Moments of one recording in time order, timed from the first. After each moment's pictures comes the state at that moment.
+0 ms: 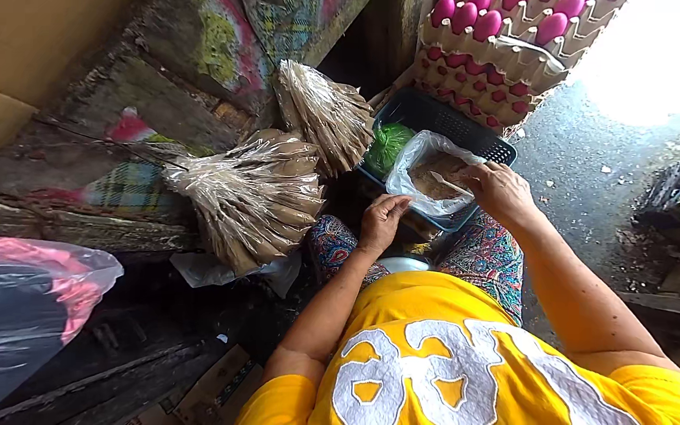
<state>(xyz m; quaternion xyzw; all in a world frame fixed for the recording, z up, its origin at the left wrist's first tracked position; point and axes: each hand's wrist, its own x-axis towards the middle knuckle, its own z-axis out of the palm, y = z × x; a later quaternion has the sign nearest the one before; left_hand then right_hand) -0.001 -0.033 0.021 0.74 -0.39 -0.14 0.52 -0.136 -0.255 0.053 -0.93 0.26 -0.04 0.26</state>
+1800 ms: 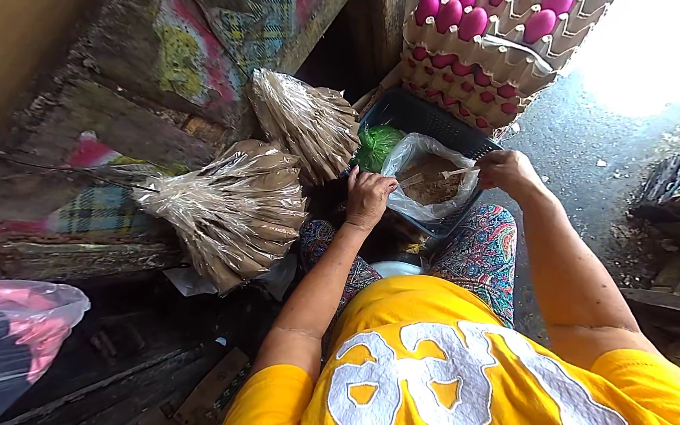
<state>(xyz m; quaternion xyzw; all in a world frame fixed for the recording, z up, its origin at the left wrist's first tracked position) 0.049 -0.082 0.015 0.81 -0.52 0.05 0.27 -0.122 -0.337 0.017 -0.74 0.44 0.02 0.51</state>
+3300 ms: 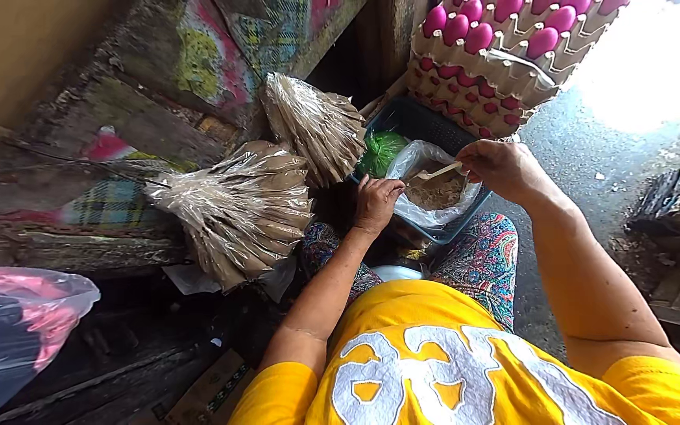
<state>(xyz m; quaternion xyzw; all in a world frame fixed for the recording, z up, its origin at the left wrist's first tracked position) 0.042 -0.087 0.012 0.80 -0.47 -0.01 0.38 -0.110 -0.293 0.111 -0.88 0.22 -0.06 0.41</state>
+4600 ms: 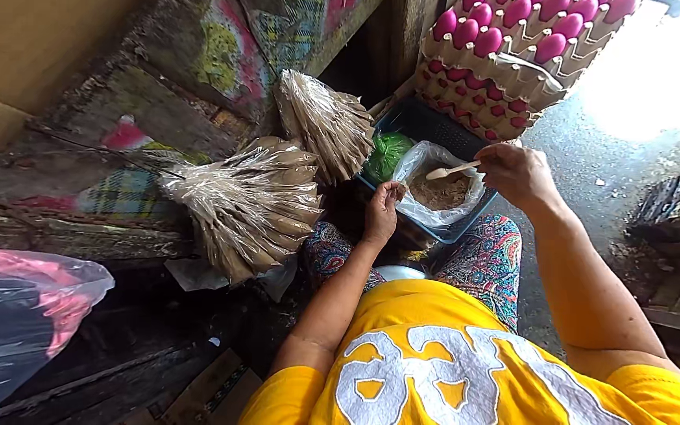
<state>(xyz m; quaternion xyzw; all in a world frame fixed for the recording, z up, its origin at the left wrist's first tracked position) 0.018 -0.071 0.003 0.73 -0.30 -0.16 0.60 -0.119 -0.288 0.094 -0.88 0.28 -0.12 0.38</state>
